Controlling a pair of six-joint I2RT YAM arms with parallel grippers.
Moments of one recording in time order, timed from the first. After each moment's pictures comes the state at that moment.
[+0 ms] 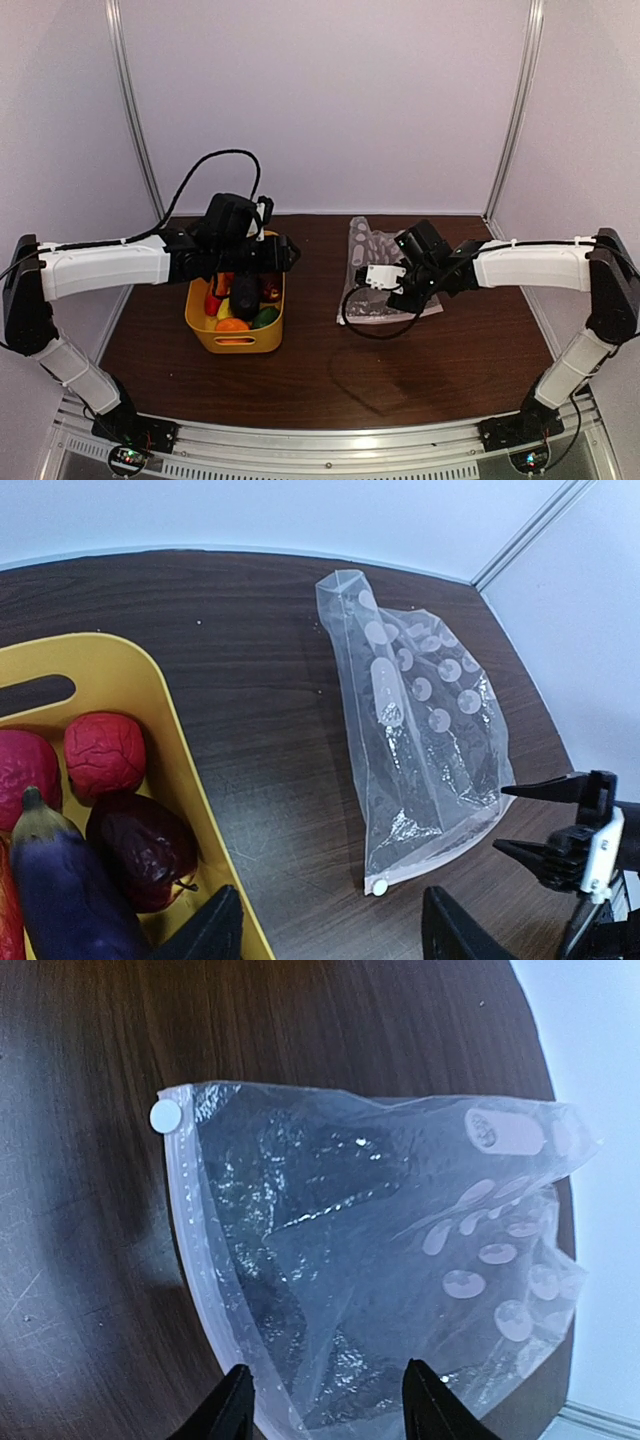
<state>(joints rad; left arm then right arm) -0.81 1.53 1.11 -0.15 -0.10 -0.58 0.74 1.56 1.03 -0.35 0.13 -0.72</state>
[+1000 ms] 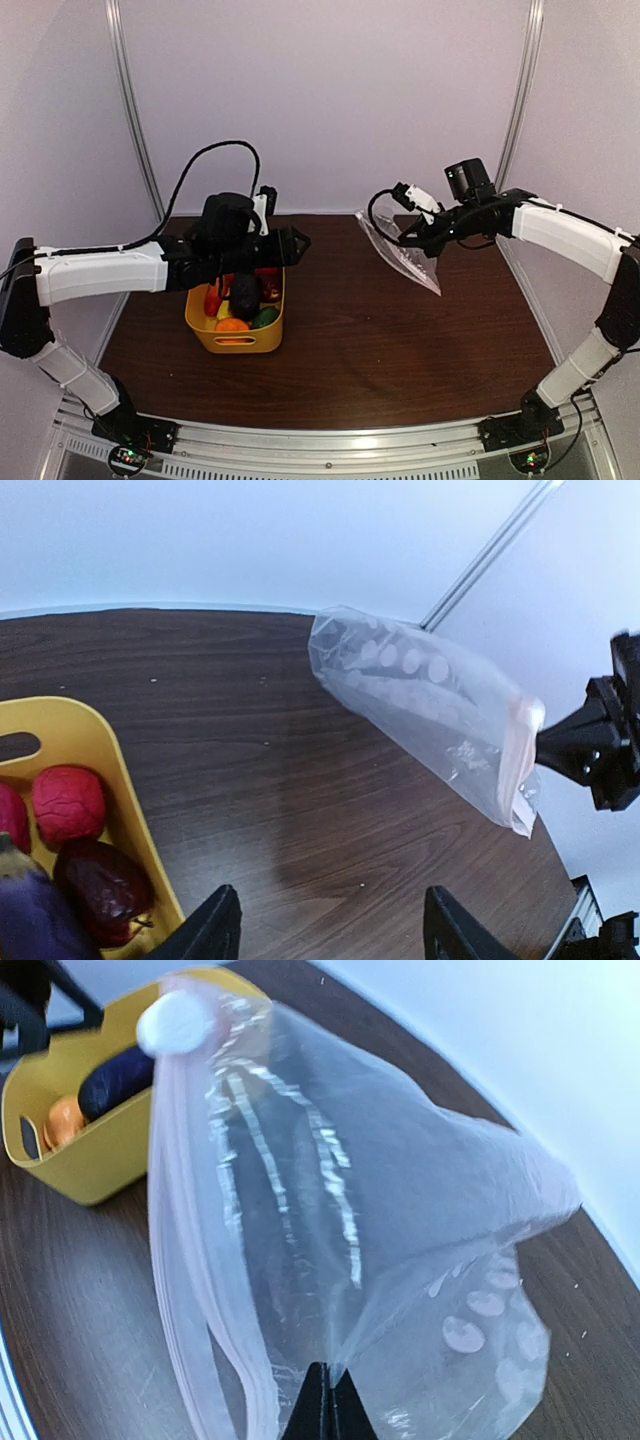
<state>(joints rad) -0.84 1.50 1.08 0.00 -0.11 -0.57 0.46 1.55 1.31 -0.54 -0.34 -0.44</state>
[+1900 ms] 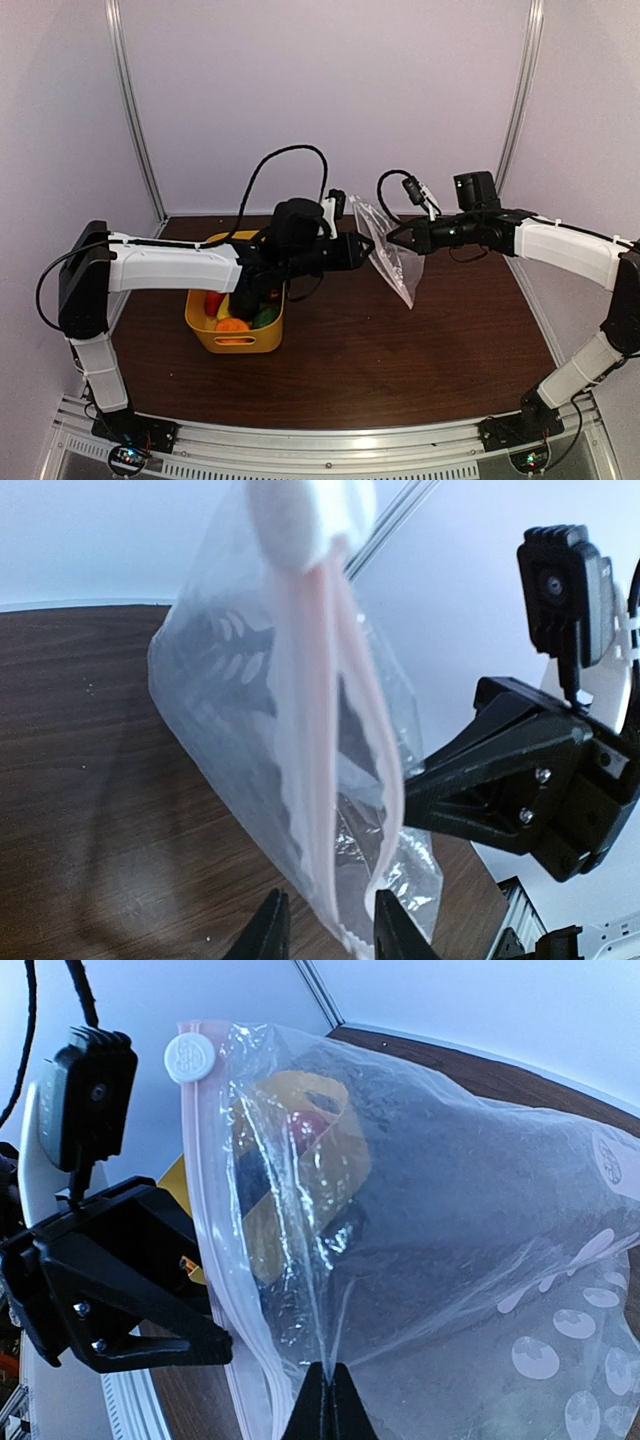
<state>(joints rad) -1.00 1.86 1.36 0.22 -0.06 -0.66 0.42 1.47 1.12 -0.18 -0.65 0.14</state>
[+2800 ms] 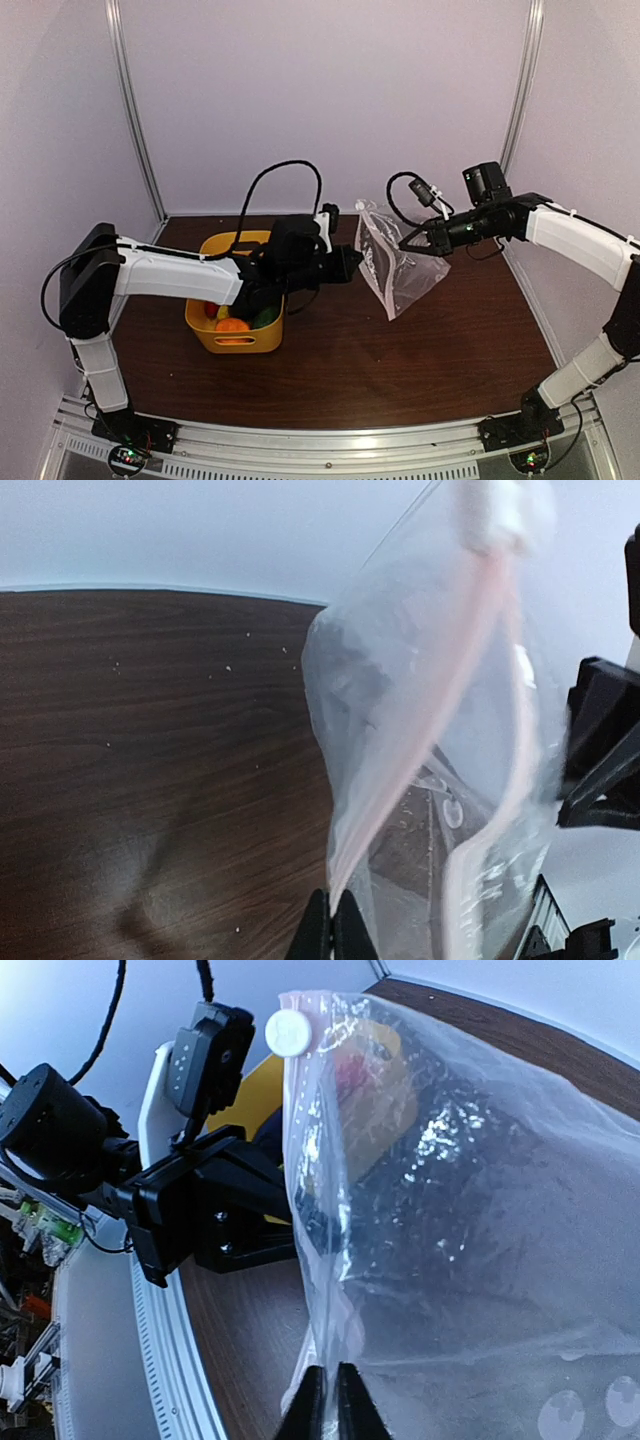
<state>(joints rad) -1.00 1.87 1.26 0.32 -0.11 -0.65 0.36 1.45 1.23 -0.53 -0.84 -0.06</state>
